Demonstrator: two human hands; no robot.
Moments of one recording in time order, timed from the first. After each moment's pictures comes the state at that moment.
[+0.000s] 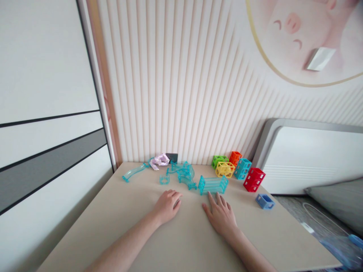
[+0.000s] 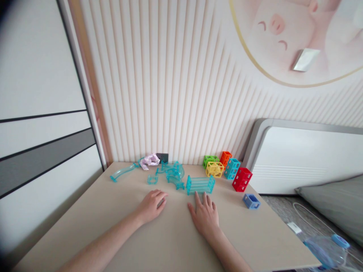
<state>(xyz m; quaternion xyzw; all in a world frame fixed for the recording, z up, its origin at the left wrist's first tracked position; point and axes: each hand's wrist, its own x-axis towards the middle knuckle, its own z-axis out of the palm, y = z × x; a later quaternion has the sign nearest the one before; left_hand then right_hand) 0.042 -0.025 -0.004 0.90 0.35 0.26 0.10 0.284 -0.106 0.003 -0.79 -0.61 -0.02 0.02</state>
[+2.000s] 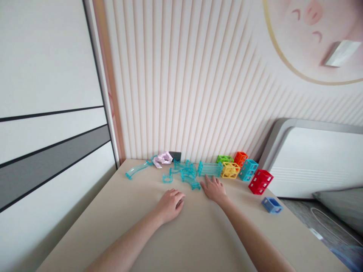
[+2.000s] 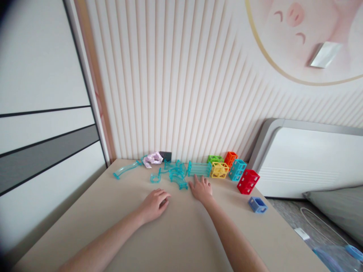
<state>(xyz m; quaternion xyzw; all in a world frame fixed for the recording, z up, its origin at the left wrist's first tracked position) 0.040 -0.022 -0.004 0.90 0.35 0.23 0.12 0.301 0.002 0.000 -0.79 -0.61 0.02 -0.01</state>
